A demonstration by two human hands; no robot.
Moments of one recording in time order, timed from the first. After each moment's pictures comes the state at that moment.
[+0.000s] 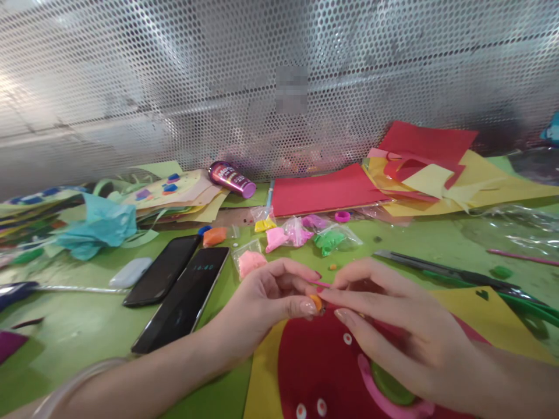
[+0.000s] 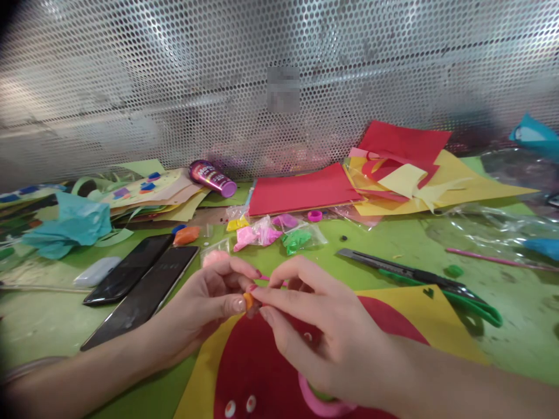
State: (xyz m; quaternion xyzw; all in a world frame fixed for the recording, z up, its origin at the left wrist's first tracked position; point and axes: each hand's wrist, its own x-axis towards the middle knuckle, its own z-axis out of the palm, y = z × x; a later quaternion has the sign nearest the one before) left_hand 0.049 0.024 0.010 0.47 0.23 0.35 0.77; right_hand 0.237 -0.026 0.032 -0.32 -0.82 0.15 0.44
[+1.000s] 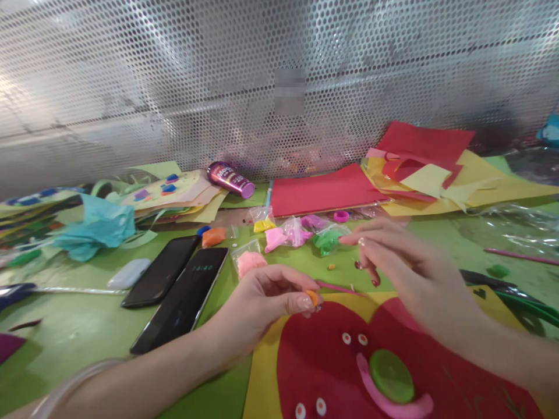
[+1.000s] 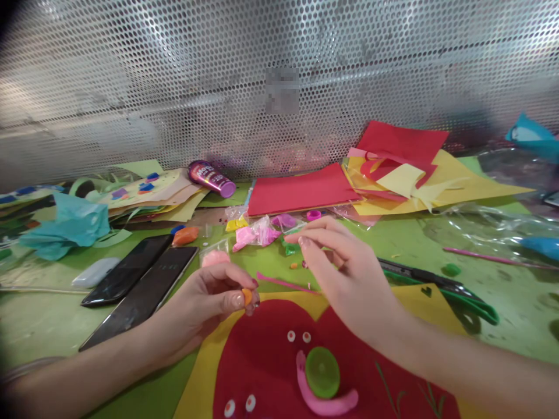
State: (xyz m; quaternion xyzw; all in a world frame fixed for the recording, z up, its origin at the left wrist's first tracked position) left_hand 0.050 0.024 0.015 0.46 0.27 0.36 0.77; right_hand 0.251 -0.003 0.038 -0.49 -0.70 0.16 0.50
